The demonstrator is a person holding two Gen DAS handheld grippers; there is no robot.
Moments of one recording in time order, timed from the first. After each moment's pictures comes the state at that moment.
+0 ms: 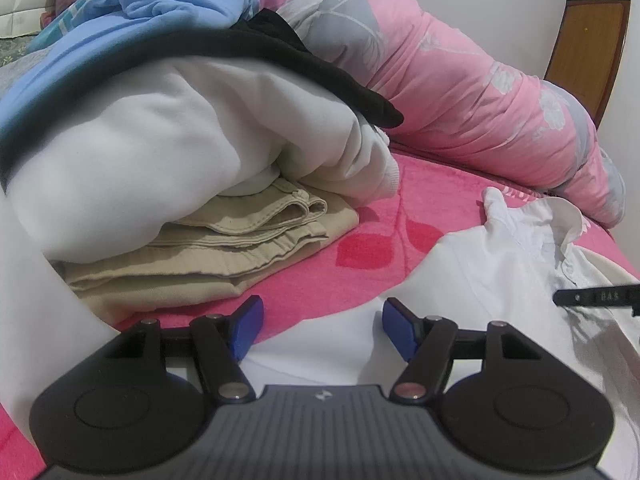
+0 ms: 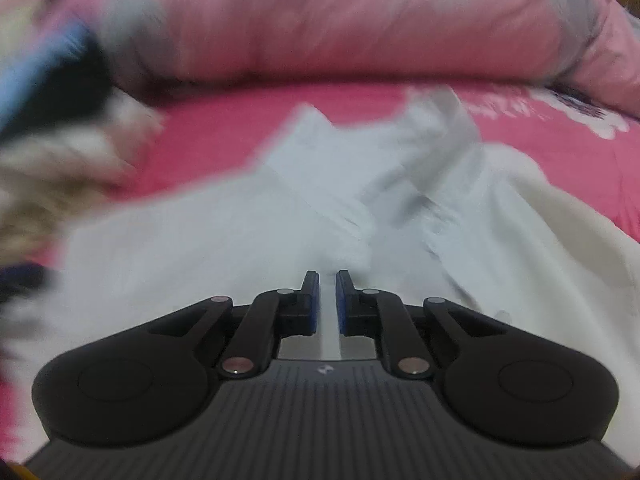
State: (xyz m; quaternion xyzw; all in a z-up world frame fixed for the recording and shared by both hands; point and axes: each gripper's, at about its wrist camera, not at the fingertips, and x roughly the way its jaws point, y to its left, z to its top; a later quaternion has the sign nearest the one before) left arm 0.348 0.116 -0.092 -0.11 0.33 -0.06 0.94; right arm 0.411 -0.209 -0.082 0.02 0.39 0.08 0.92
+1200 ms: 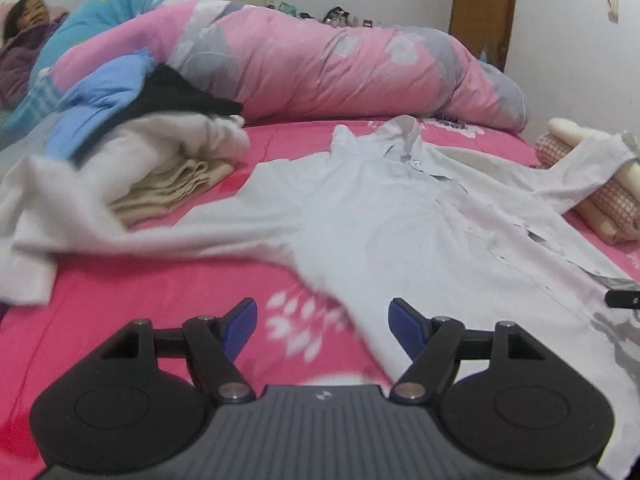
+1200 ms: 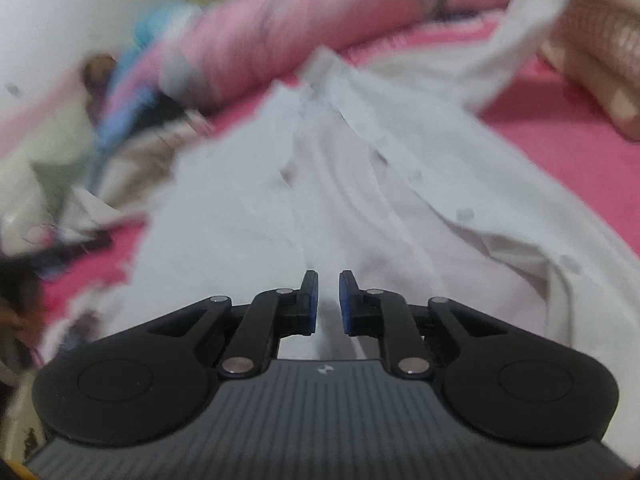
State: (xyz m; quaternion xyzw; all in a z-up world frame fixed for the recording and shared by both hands) left arm 0.144 0.049 -0.026 0.00 0.34 -0.14 0.93; right arm 0.073 -0.366 -0.070 0.16 0.31 0.16 0.92
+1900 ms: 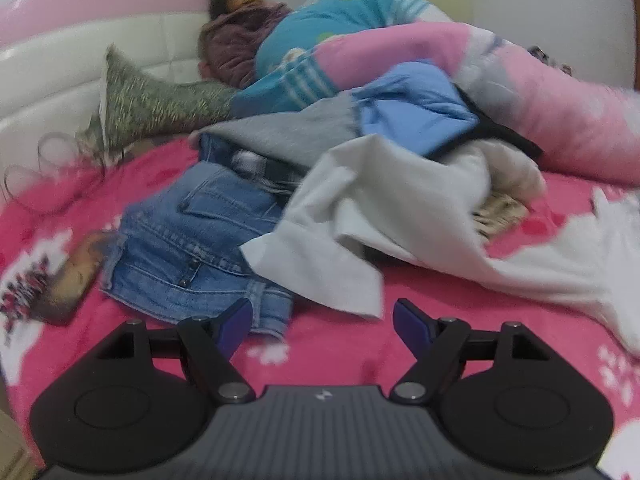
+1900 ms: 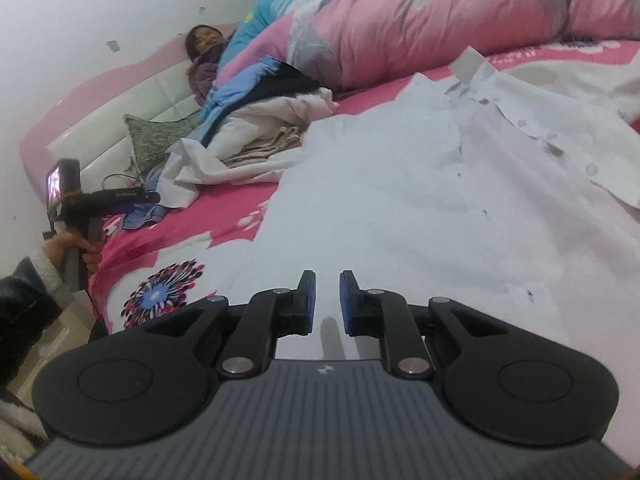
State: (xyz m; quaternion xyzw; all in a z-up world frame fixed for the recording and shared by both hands) left arm 0.169 0.241 -0.030 -0.04 0.30 0.15 0.94; right arm 0.067 -0.269 -0.081 0.14 0.32 0.28 0.90
